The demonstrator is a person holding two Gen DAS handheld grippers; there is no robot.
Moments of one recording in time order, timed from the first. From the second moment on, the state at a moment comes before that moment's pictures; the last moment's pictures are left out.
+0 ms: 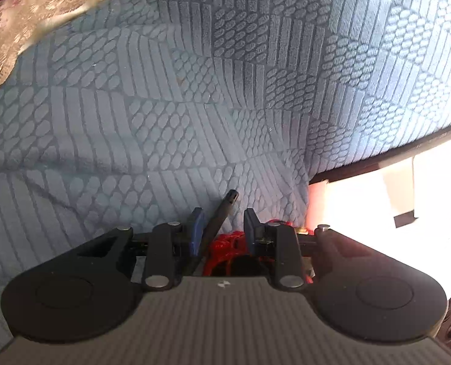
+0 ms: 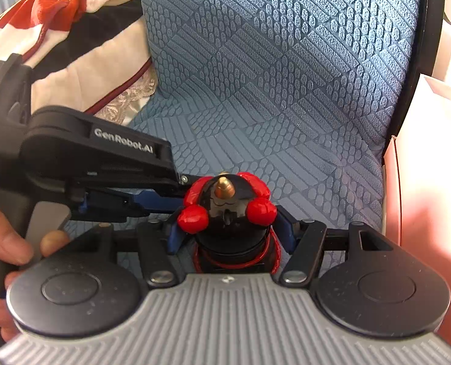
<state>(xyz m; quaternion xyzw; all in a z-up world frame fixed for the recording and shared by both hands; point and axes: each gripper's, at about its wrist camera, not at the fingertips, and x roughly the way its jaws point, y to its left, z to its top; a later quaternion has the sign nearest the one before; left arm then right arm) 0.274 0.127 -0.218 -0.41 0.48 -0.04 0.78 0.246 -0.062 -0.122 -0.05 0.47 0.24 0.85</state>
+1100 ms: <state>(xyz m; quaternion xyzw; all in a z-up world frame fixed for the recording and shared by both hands) 0.264 0.120 -0.208 -0.31 0.46 -0.02 0.83 0.229 -0.052 -0.148 -0.08 0.46 0.19 0.87</state>
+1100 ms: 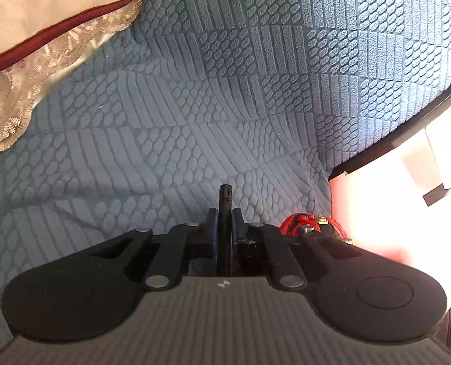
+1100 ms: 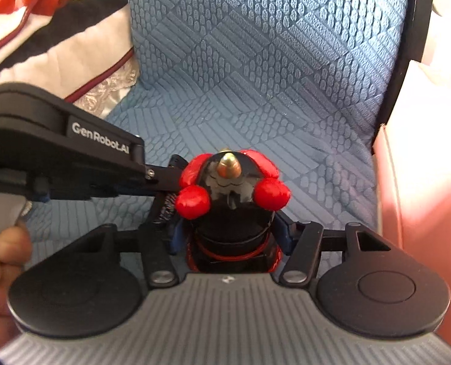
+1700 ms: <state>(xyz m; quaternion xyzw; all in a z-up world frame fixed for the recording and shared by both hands) 0.219 0.106 -0.158 -0.25 0.44 -0.04 0.86 0.186 -0.088 -0.104 -0.02 0.45 0.12 0.88</state>
